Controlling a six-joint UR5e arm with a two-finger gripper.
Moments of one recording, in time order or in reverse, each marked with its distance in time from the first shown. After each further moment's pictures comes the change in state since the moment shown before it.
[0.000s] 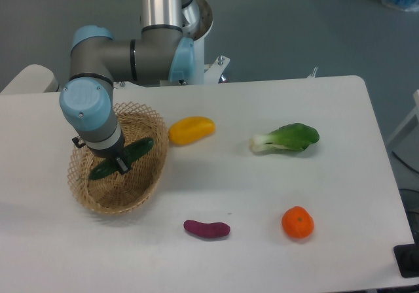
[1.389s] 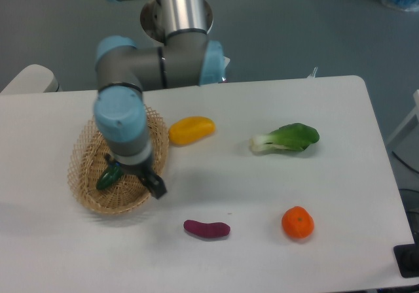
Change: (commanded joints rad) arm 0.187 -0.104 0.251 -0.049 0.003 0.072
